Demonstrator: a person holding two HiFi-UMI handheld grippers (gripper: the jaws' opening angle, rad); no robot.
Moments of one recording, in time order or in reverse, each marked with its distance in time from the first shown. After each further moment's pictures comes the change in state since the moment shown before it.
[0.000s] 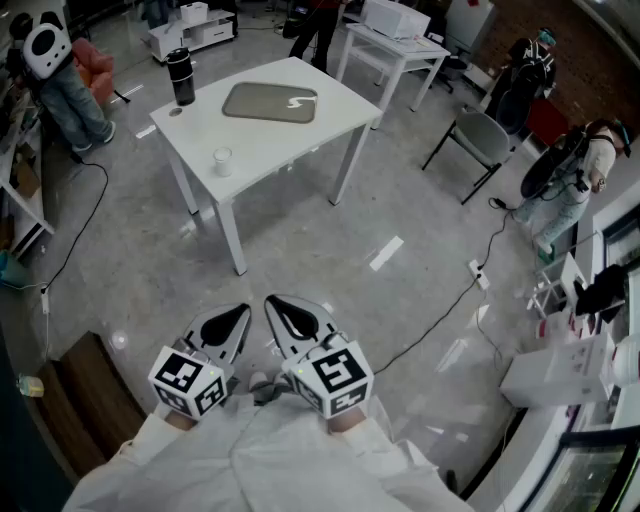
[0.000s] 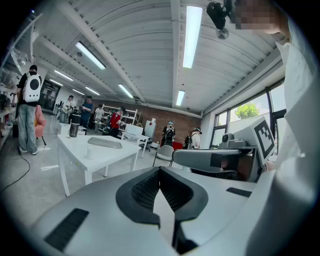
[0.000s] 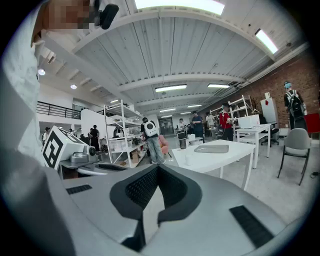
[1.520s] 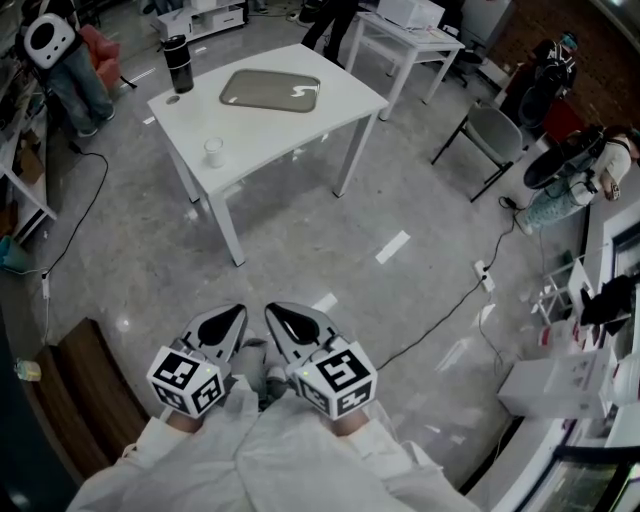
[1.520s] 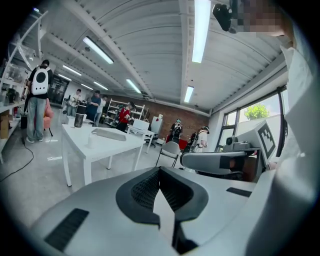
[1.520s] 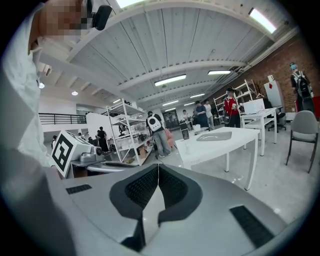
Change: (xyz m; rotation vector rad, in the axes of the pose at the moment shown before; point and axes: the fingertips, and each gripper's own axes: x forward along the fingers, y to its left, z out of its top) left arm 0.046 -0.003 -0.026 -0.070 0.040 0.068; right arm -0.013 -0.048 -0.035 0.077 0.069 0.090
